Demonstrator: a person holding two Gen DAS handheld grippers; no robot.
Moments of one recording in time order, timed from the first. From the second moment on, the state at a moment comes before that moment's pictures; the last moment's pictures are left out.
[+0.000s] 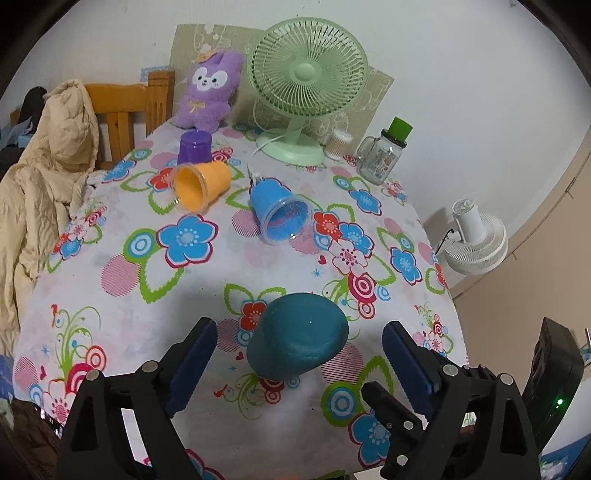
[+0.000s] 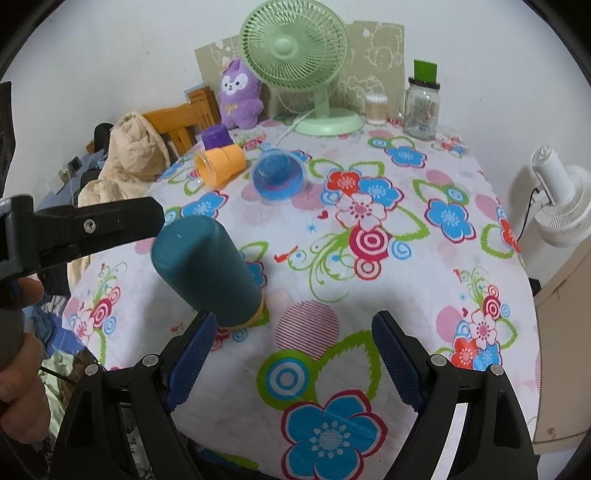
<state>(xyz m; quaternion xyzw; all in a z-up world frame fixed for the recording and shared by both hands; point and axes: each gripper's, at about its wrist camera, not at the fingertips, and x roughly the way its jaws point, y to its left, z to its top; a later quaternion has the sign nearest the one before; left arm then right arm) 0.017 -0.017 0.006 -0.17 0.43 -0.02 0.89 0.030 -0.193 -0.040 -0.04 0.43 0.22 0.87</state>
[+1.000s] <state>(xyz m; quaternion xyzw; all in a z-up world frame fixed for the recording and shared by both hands) -0.023 0.021 0.055 -0.13 0.31 0.04 0.94 0.019 -0.183 0.024 -0.03 0.33 0.21 0.92</state>
